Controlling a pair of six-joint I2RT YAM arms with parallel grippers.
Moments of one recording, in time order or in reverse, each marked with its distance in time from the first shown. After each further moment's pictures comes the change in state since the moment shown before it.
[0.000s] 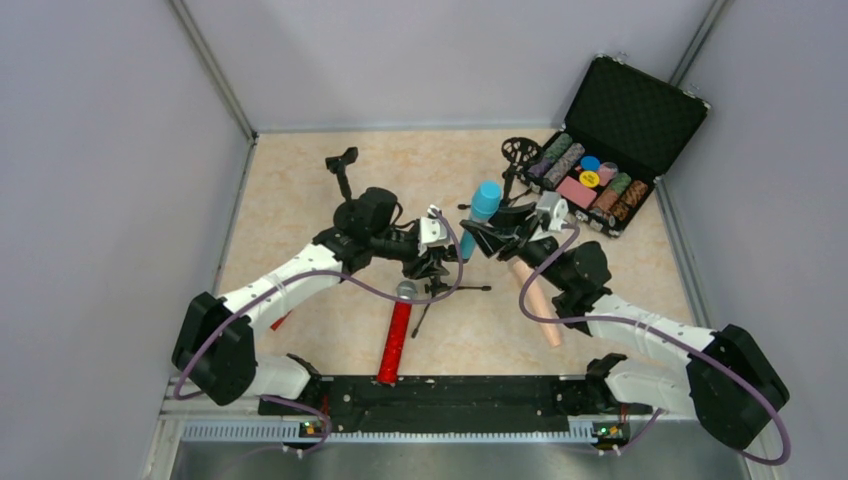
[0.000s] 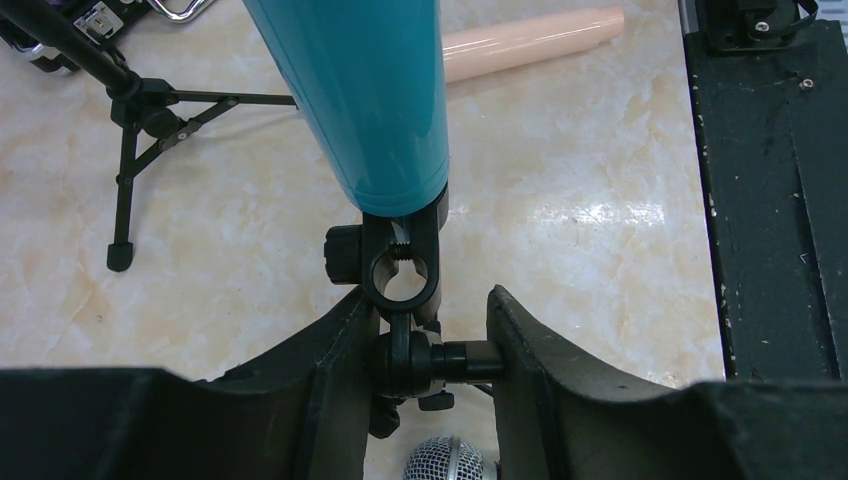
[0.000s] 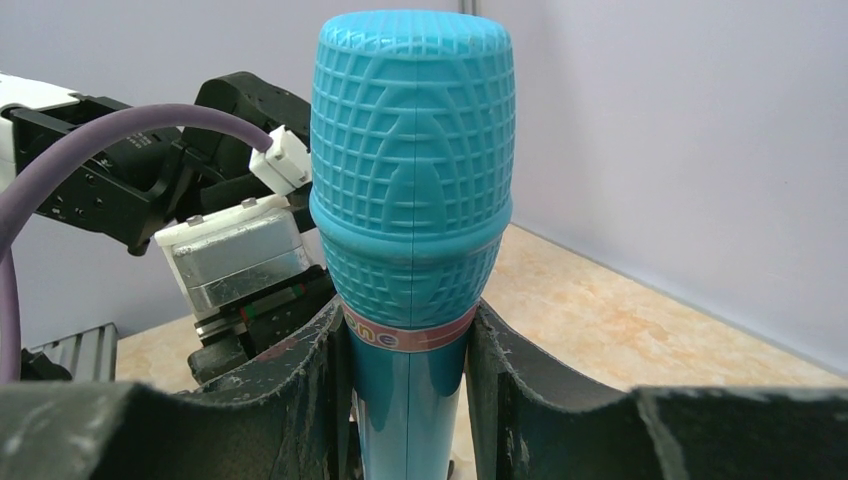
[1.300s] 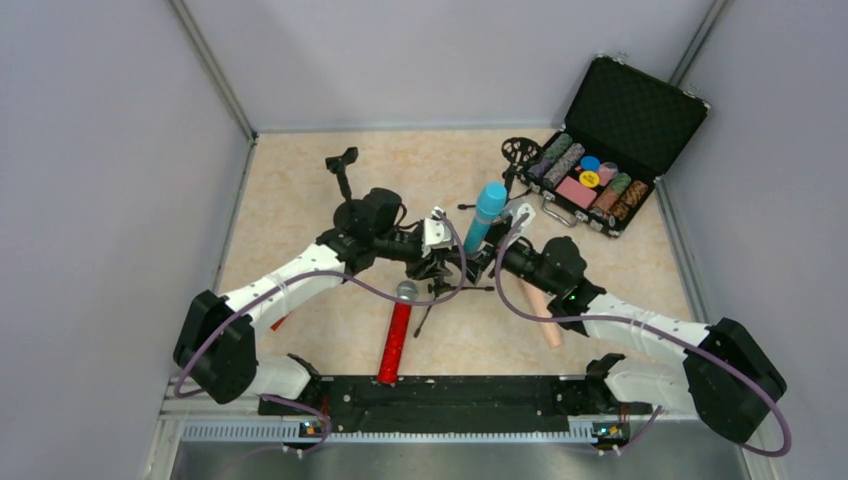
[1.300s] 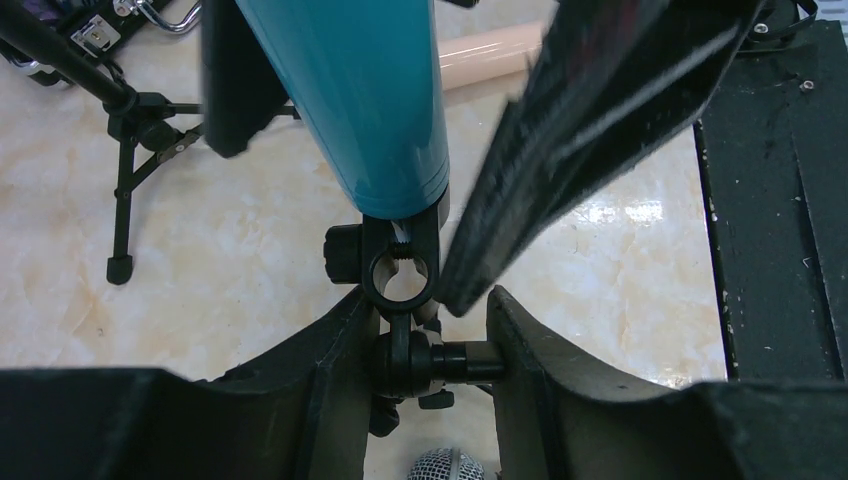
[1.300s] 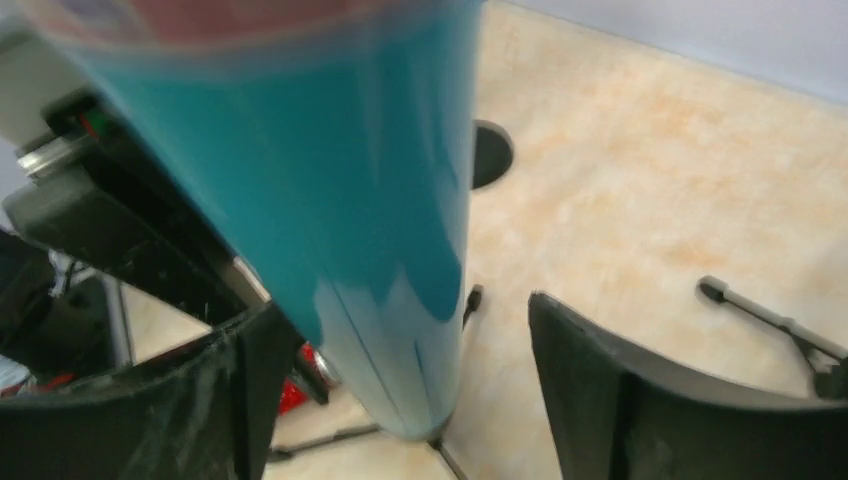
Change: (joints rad) left arm -0.019 0.011 0.009 0.005 -0.009 0.000; right arm 0.051 0.013 0.006 -0.272 0.051 -0.016
